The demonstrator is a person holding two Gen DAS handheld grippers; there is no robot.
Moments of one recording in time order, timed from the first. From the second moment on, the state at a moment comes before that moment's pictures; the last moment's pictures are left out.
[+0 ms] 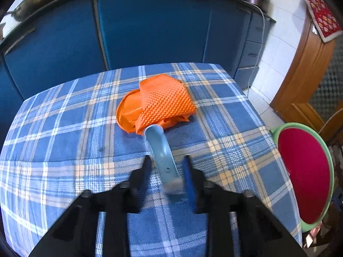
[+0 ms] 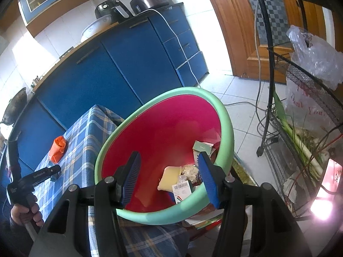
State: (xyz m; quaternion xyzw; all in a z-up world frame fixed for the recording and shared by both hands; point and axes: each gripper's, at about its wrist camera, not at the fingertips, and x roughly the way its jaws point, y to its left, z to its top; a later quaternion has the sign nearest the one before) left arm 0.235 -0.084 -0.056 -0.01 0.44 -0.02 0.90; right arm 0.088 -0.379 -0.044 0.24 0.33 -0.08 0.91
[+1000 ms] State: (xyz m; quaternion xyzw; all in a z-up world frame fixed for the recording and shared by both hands) left arm 0.212 0.054 -0.028 -0.10 0.38 0.06 0.92; right arm 0.145 -0.214 0.024 0.13 0.35 0.04 0.93
